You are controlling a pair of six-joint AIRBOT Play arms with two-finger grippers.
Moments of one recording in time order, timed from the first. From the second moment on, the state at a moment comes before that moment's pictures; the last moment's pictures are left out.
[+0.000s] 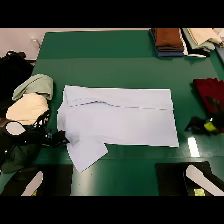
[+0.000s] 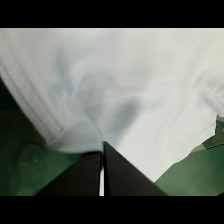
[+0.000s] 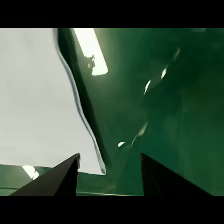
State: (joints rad) left arm 0.09 -0.73 0.37 0.97 -1.22 -1.49; right arm -0.54 -1.03 0.71 -1.32 1.45 1.35
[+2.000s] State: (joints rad) left arm 0.09 -1.32 1.12 0.91 -1.02 -1.37; right arm -0.21 -1.50 1.37 -1.12 1.37 1.37
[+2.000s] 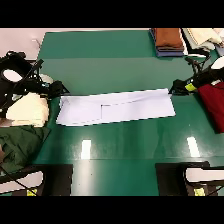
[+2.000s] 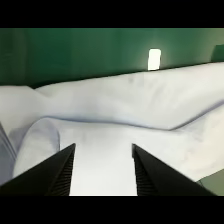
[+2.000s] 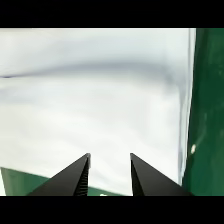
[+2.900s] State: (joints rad) left arm -0.34 -1.53 1.27 0.88 -0.87 -1.47; right arm -0.35 -1.68 1.16 -0.84 1.30 1.16
